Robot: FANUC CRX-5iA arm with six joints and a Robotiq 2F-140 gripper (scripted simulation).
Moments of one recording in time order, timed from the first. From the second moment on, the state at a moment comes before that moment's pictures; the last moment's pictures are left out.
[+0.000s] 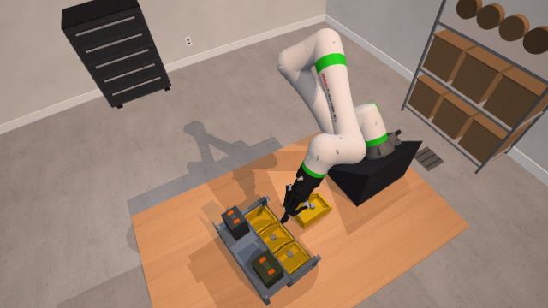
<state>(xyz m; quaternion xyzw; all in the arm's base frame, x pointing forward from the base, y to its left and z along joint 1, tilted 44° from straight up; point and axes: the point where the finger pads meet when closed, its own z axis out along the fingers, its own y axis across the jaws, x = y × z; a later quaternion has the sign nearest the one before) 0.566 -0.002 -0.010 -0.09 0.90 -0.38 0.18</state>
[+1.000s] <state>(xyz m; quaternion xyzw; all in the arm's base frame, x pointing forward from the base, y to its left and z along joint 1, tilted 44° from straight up) 0.565 -0.001 -0.011 -0.03 0.92 -0.38 0.04</state>
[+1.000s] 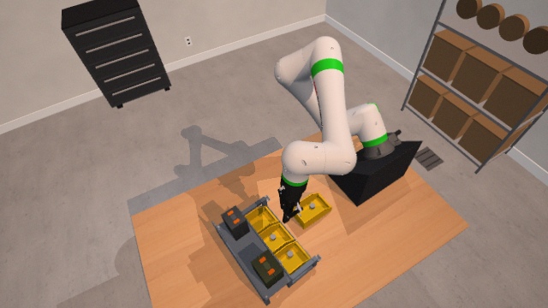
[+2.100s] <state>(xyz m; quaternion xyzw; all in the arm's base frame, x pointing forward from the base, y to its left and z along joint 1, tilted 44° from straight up) 0.507 0.013 -0.019 0.00 0.93 -0.38 -0.03</state>
